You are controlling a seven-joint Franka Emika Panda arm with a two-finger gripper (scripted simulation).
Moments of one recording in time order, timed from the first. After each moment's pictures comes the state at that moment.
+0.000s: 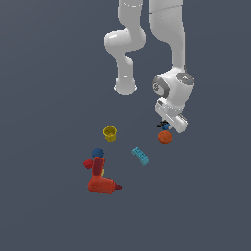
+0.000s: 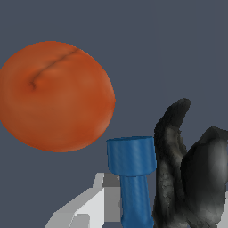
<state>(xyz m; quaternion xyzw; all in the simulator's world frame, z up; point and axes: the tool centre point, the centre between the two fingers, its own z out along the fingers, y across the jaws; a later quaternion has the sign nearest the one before) -0.147 0.232 0.051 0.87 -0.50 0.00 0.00</state>
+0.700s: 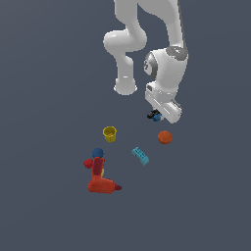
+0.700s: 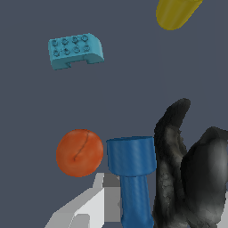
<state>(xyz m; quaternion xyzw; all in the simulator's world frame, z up) -0.127 0.161 0.152 0.87 -0.50 0.00 0.00</state>
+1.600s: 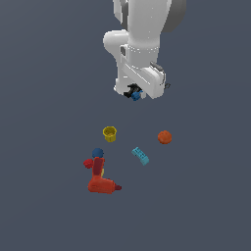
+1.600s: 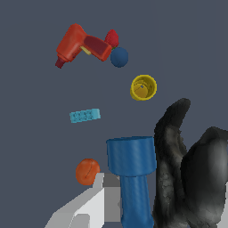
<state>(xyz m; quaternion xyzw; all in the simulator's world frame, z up) -0.092 0.050 0.312 0.87 -0.50 0.00 0.00</state>
